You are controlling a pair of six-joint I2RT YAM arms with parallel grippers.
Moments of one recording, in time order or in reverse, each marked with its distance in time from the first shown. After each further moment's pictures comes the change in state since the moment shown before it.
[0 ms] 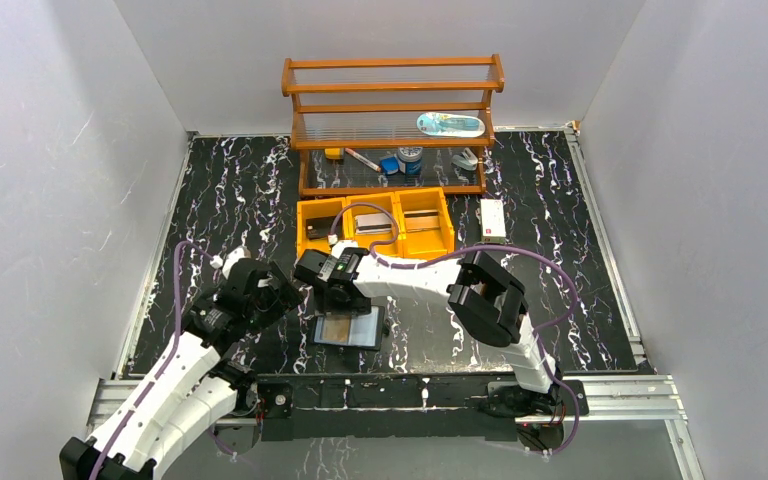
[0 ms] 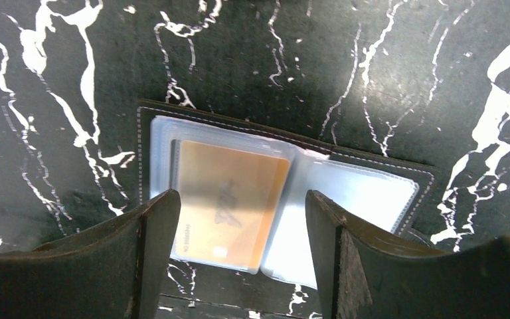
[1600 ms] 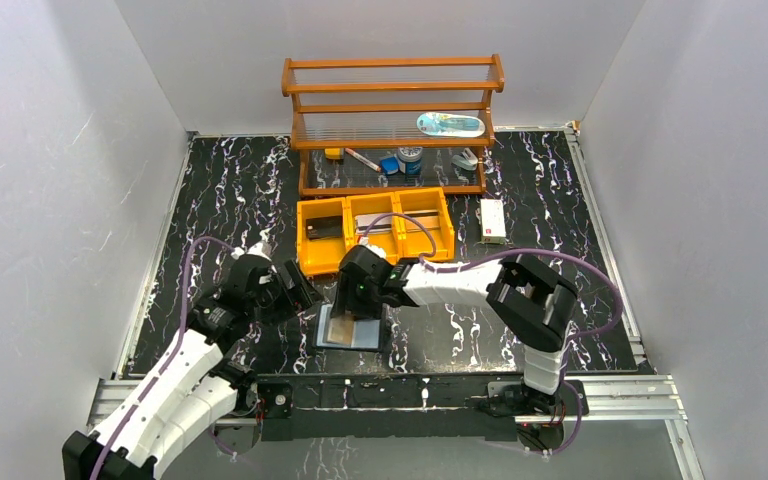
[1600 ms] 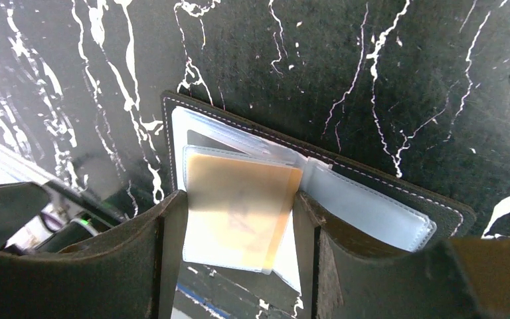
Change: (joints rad) left arm 0.000 0.004 -0.013 0.103 0.210 0.090; right arm -0.091 -0.246 -0.484 0.549 -0.244 0.014
